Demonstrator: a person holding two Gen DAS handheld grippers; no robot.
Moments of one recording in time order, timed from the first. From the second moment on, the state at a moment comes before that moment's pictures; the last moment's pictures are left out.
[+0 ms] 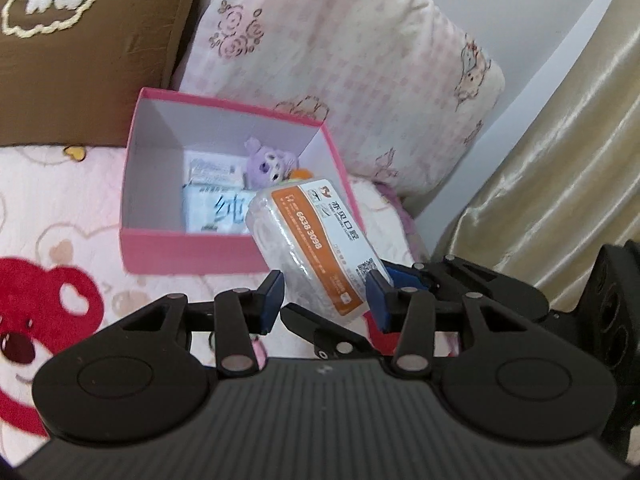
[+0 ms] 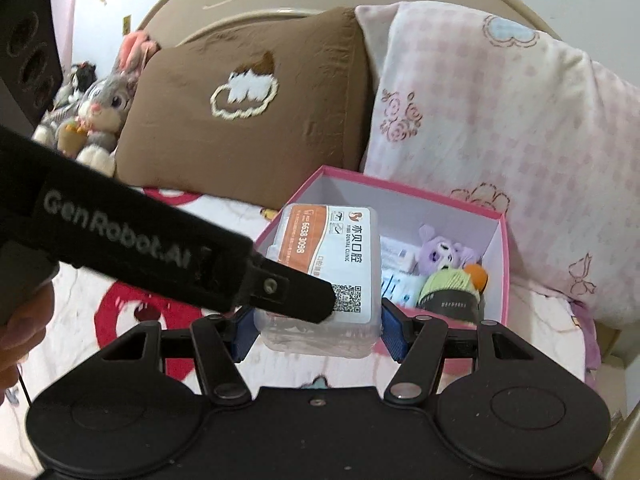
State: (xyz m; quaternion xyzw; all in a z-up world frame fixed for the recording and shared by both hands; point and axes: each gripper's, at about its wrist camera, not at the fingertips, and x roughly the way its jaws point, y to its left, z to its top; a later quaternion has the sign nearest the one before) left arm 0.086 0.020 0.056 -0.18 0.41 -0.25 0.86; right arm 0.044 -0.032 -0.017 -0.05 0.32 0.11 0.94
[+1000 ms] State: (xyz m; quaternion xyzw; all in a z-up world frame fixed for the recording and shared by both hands) left arm 0.275 0.024 -0.035 -0.19 0.49 -0.21 0.83; right arm 0.213 -0.065 -0.098 0.06 0.40 0.08 0.91
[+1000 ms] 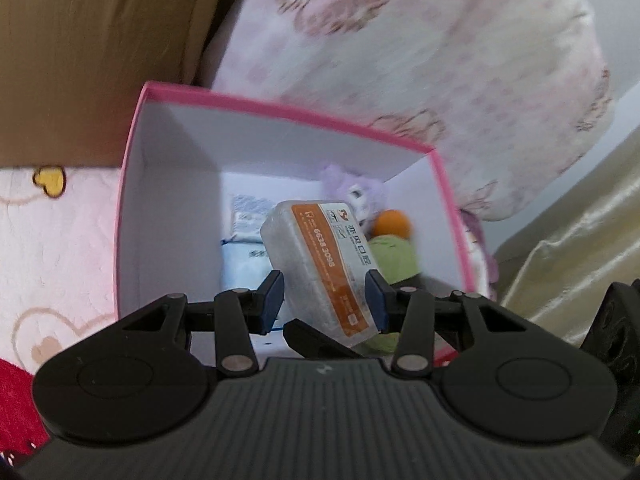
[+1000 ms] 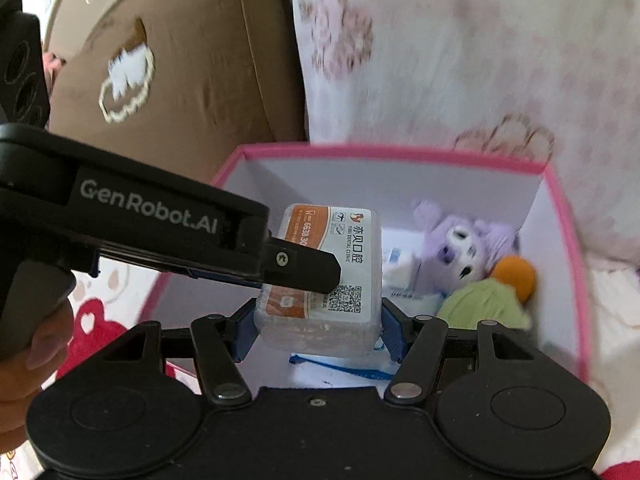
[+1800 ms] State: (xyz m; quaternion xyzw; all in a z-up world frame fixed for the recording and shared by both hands) left arm 0.288 0.010 -0.088 -0.12 0.51 -0.19 0.83; right arm 0.229 -0.083 -0.142 0.10 0.46 0.14 0.87
